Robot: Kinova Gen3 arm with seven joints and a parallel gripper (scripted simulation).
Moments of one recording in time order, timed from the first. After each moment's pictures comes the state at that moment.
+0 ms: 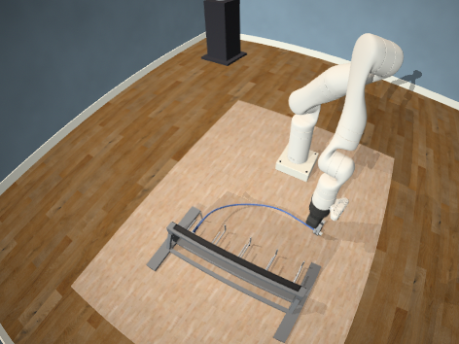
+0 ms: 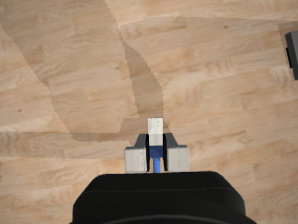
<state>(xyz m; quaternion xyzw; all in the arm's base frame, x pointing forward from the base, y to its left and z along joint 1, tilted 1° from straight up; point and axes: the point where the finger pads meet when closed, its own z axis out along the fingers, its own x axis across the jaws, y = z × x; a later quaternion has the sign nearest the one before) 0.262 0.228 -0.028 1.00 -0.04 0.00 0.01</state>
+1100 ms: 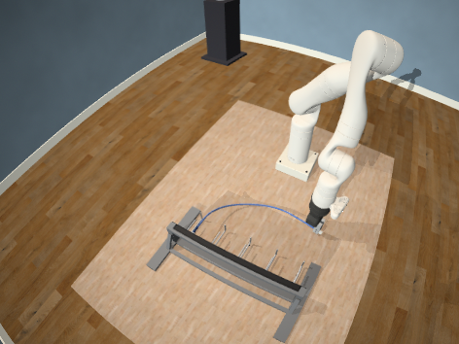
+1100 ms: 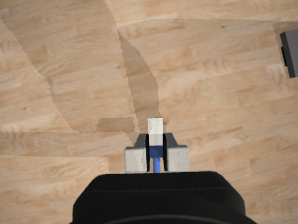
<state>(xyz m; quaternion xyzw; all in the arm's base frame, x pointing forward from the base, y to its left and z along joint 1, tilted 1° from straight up) 0.262 0.226 -0.020 1.00 -0.04 0.00 0.01</state>
